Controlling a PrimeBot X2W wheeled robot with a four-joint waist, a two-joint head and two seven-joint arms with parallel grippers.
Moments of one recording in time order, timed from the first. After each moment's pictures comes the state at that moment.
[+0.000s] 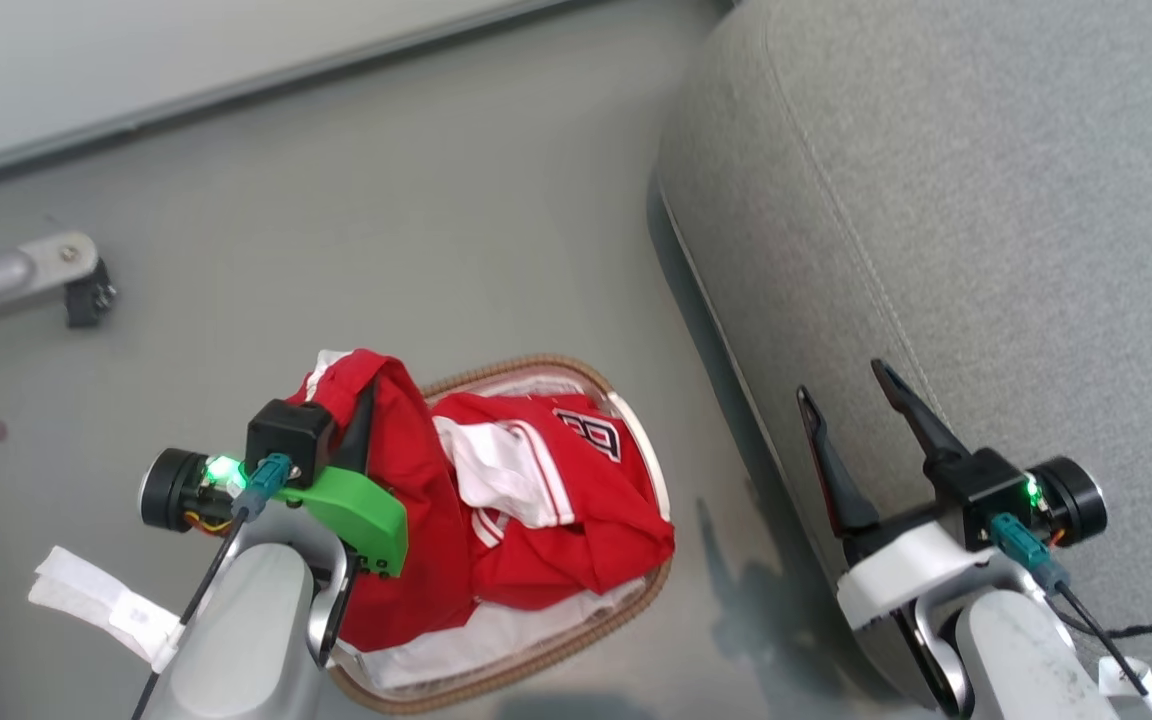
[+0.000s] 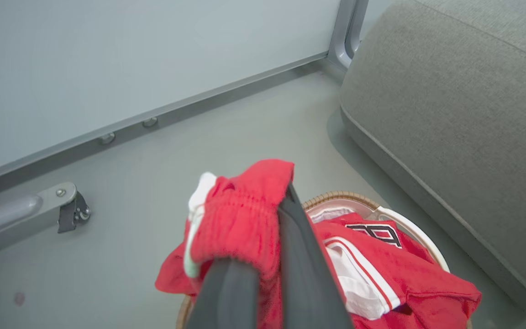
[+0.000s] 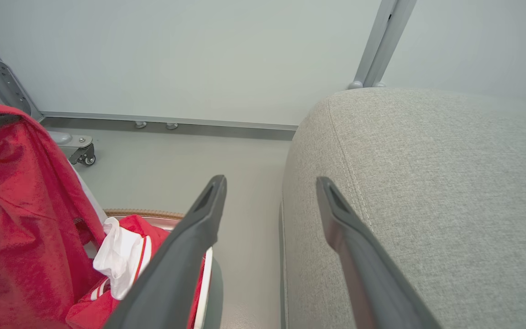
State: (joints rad) left arm -0.45 0.11 -0.29 0.67 -0.15 -0.12 -0.26; right arm -0.20 -0.05 0.13 0.20 0.00 0.13 -0.26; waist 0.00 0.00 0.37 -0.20
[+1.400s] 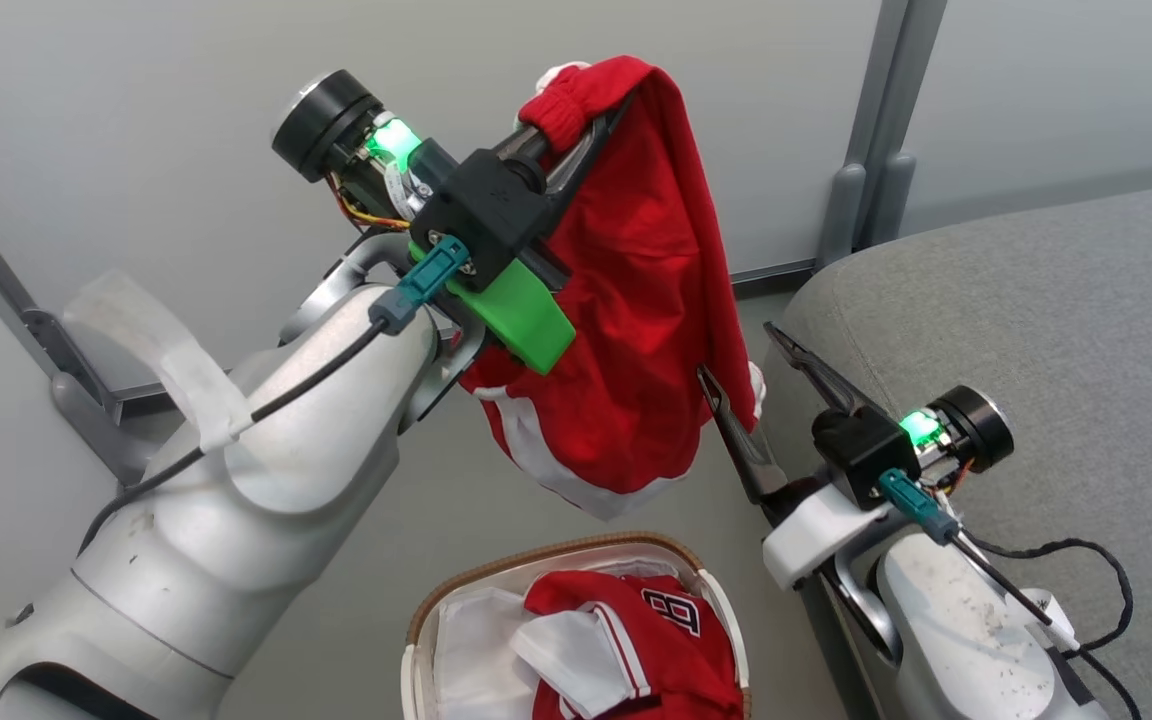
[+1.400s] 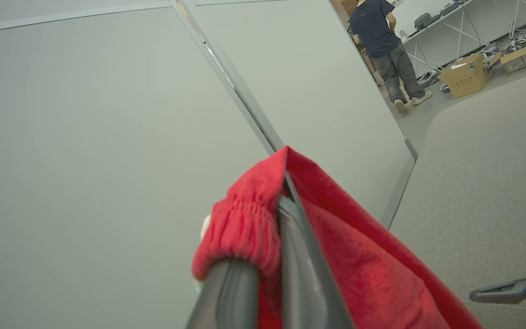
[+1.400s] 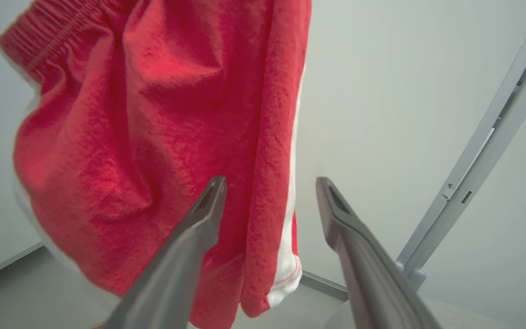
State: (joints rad) left arm -0.95 0.21 -0.82 0.41 -0.30 -0.13 -0.26; right arm -0.35 -0.05 0.29 0.30 -0.07 0.13 -0.26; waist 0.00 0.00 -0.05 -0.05
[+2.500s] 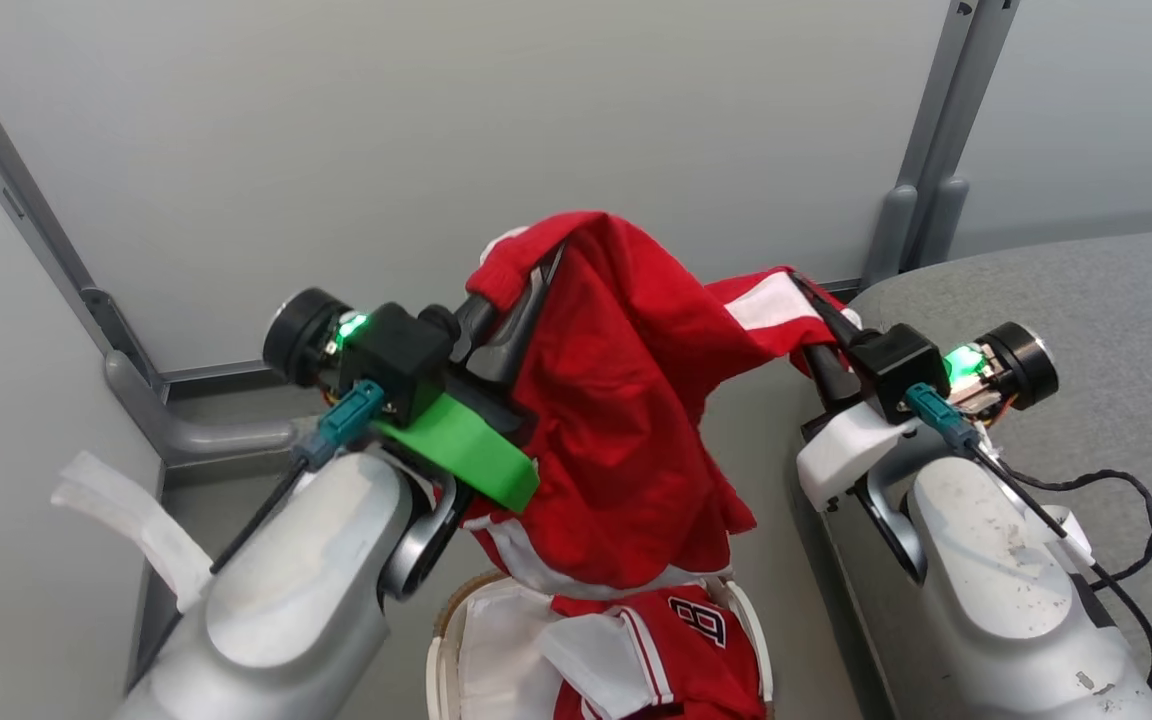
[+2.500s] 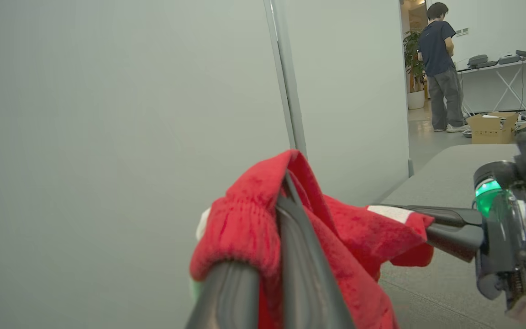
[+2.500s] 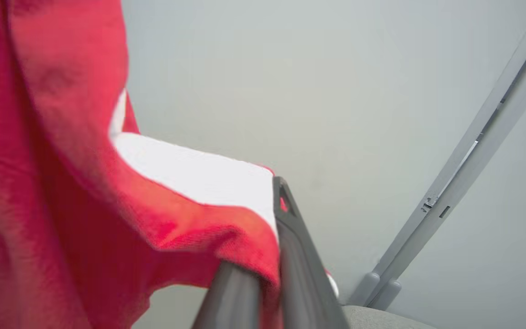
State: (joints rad) left arm -0.65 0.24 -0.75 0.26 -0.50 -0.05 -0.26; right arm -0.50 -0.05 0.20 0.48 -0.12 0.13 -0.26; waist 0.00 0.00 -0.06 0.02
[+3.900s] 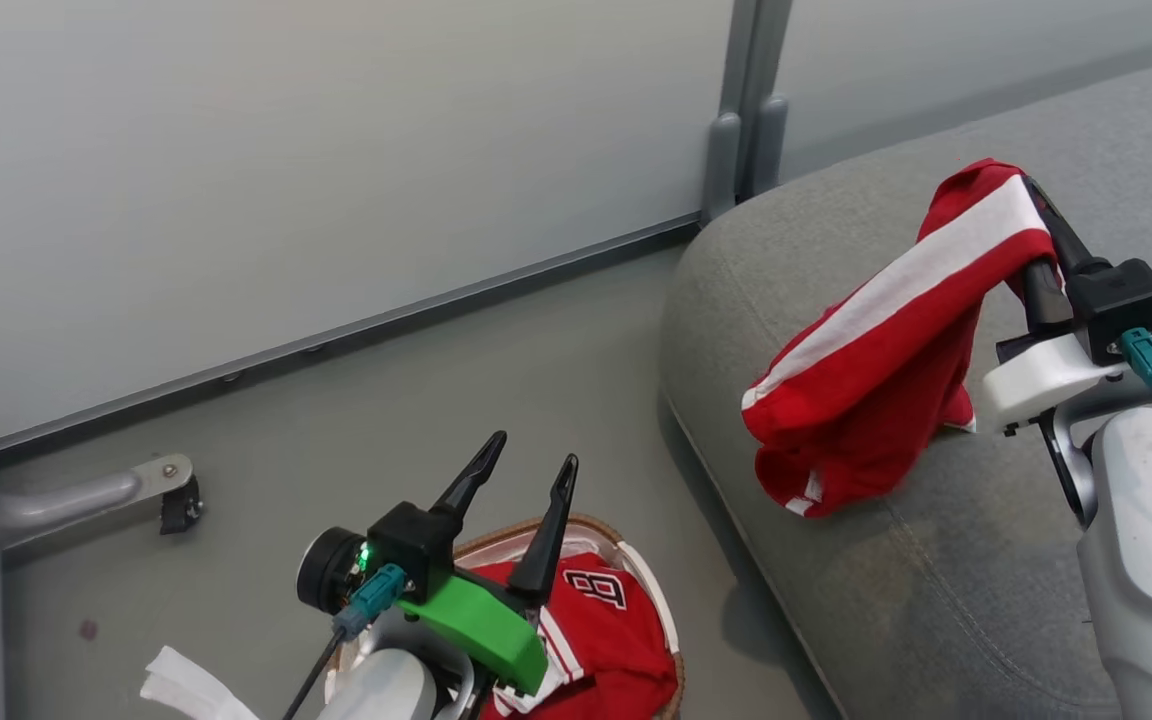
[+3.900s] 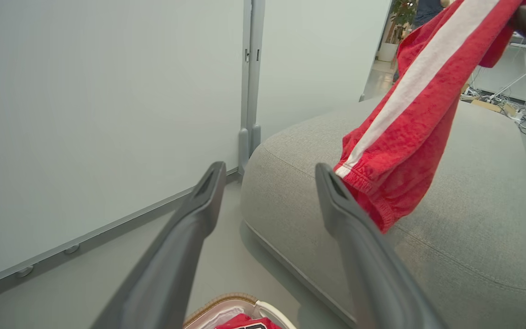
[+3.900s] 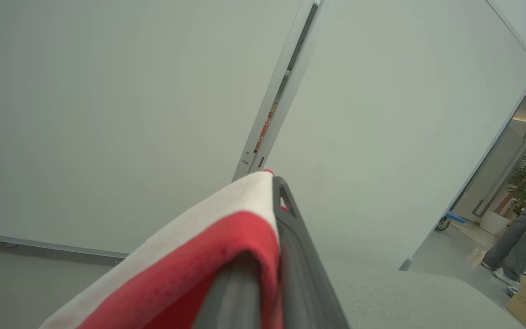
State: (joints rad) left arm -0.25 0.08 -0.54 0.37 -0.36 -0.13 -0.26; right arm -0.49 -0.17 -0.07 0.34 -0.21 0.13 -0.26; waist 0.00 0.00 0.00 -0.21
